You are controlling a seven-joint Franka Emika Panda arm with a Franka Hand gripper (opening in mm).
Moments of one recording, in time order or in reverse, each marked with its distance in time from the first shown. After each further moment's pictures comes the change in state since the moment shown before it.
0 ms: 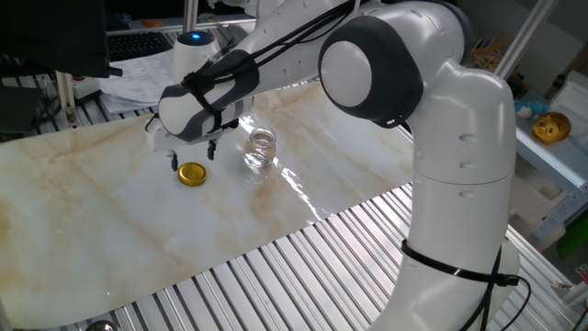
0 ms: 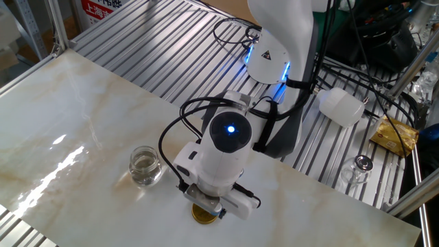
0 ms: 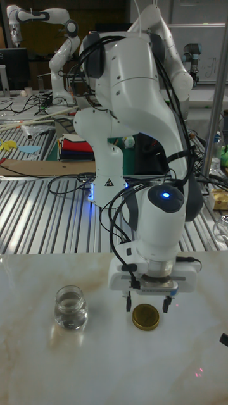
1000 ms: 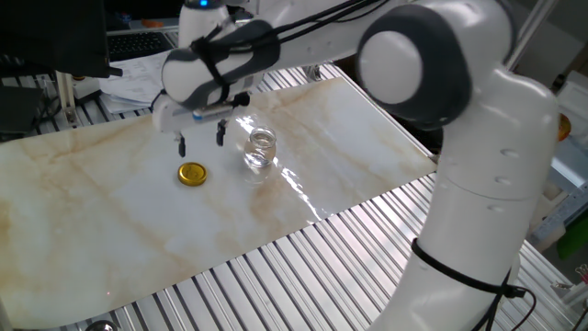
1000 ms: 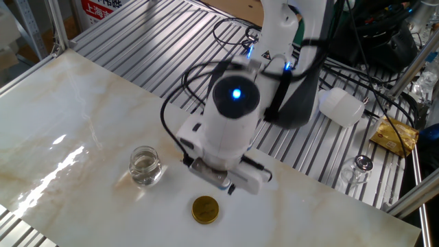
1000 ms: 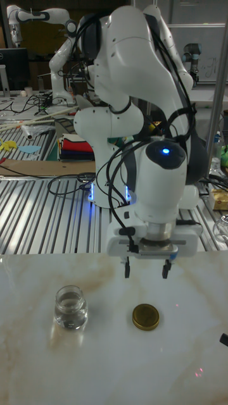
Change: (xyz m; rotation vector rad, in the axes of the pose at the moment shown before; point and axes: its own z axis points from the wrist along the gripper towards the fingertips) arm 0.027 -0.008 -0.082 -0.012 0.071 -0.013
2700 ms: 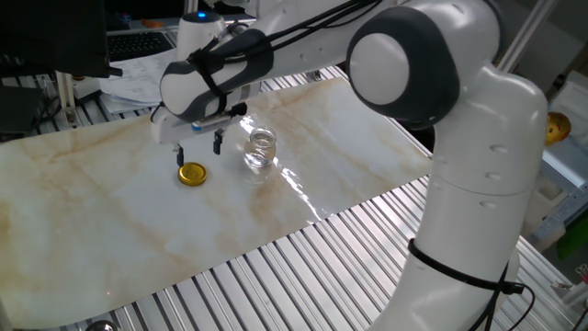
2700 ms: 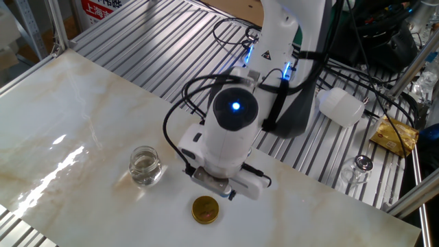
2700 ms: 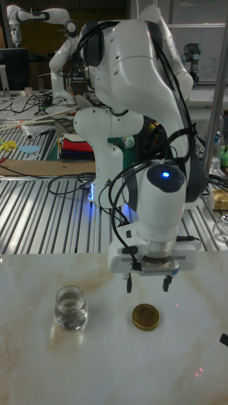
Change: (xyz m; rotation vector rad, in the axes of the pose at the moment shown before) arm -0.005 0.007 0.041 -0.003 -0.006 -0.048
